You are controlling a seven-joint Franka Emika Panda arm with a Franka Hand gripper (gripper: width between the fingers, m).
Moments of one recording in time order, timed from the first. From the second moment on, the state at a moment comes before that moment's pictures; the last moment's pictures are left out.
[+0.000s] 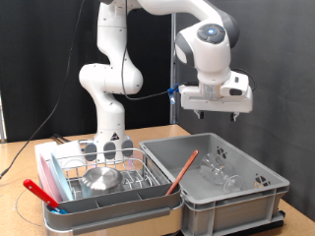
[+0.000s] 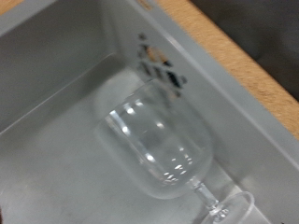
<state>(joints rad) -0.68 -0.09 0.94 -2.21 0.53 1.87 -1.64</state>
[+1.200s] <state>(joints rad) -0.61 -0.22 1.00 -2.42 1.36 2.27 -1.14</state>
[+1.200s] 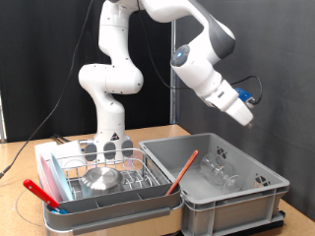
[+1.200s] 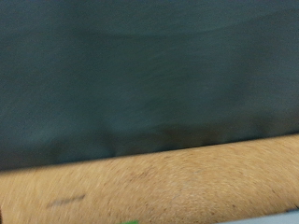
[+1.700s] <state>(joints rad) -0.61 -0.38 0.98 -2.51 1.36 2.29 -0.75</state>
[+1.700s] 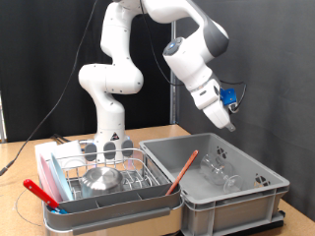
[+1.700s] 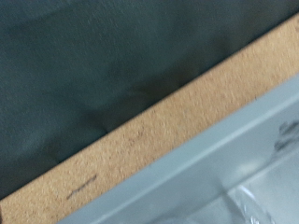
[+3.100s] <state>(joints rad) -0.67 -0.43 1.04 -2.53 1.37 2.59 0.43</state>
